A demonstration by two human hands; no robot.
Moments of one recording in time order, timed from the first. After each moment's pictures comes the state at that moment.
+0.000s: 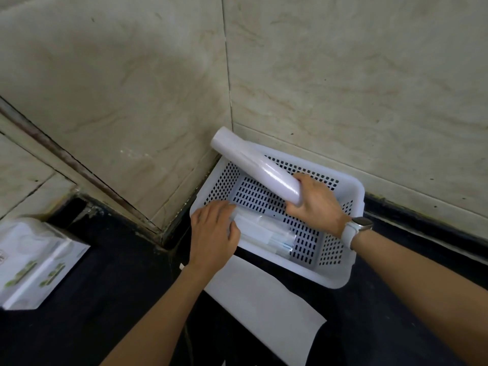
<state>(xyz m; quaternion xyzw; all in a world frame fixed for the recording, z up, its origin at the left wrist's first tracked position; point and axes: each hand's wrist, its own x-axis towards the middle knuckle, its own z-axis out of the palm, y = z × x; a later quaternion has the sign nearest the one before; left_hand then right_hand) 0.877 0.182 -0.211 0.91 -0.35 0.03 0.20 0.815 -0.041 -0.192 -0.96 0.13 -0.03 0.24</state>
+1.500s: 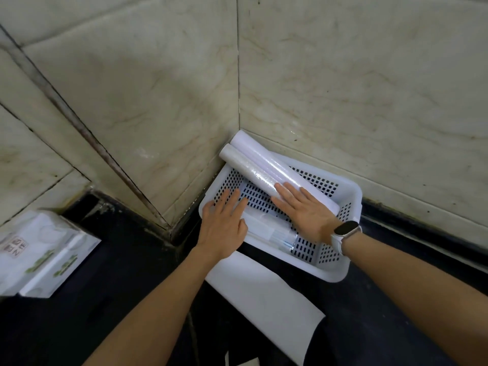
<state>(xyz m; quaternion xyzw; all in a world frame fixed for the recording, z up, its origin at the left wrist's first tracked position) 0.890 0.181 -0.210 0.91 -0.41 -0.04 0.06 0.806 -0.031 -0.207 -0.99 -0.04 0.11 0.00</state>
